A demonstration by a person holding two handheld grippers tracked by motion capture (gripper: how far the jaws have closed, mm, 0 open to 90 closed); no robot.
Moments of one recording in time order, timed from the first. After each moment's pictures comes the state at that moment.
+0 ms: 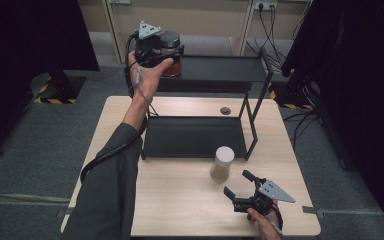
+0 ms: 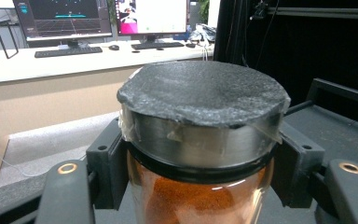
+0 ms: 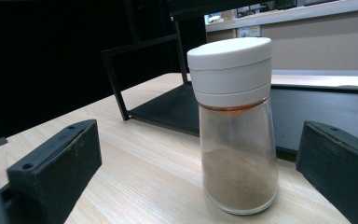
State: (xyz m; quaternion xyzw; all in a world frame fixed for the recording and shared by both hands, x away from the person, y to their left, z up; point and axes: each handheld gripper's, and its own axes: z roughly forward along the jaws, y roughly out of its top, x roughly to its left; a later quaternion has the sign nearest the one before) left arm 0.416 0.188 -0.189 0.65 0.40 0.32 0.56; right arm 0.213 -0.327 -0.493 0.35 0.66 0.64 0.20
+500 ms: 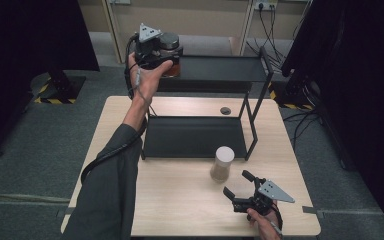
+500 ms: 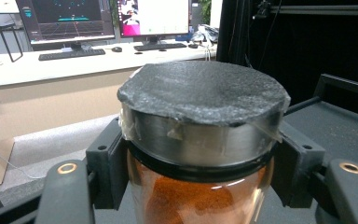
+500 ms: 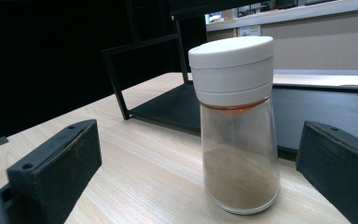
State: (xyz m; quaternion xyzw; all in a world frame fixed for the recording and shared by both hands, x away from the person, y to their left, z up) left arm 0.416 0.189 -0.197 0.65 0.40 0.33 0.56; right arm 0.213 -0.327 -0.494 0.35 0.66 0.64 0.20
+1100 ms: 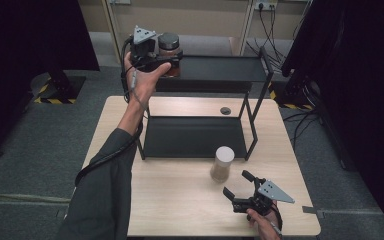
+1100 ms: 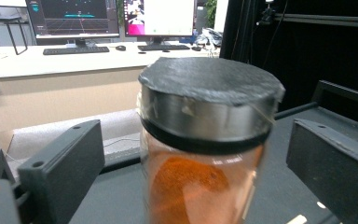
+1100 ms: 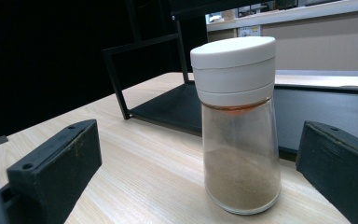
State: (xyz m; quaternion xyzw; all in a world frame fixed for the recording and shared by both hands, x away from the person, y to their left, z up) left arm 0.402 0.195 -0.198 0.64 0.41 0.32 0.57; right arm 0.213 -0.326 -0.493 0.34 0.66 0.64 0.20
